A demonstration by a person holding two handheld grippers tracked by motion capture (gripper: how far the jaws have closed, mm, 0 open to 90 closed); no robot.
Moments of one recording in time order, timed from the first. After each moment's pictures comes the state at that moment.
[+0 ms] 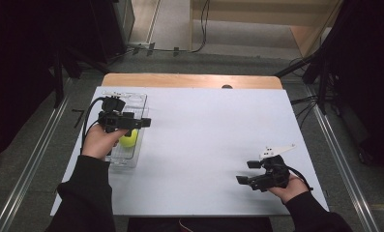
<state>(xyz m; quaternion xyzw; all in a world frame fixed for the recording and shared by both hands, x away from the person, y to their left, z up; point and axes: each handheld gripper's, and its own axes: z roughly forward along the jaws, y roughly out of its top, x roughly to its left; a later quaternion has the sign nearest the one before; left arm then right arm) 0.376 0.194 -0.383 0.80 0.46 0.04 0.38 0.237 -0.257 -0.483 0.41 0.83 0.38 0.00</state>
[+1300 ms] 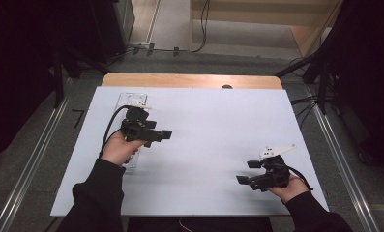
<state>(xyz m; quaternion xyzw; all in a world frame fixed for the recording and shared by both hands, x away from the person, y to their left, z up) 0.357 0.144 -0.401 0.84 0.39 0.02 0.38 0.236 -0.257 -0.482 0.42 0.83 0.38 0.01</state>
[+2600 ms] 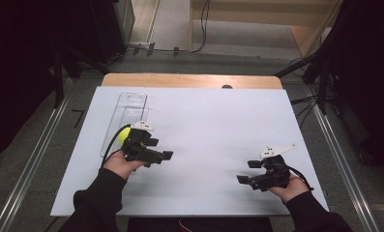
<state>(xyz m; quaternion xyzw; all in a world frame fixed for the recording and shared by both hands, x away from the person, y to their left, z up) 0.317 0.145 -0.432 0.86 0.36 0.01 0.37 0.237 -0.258 -0.482 0.42 0.83 0.38 0.01</state>
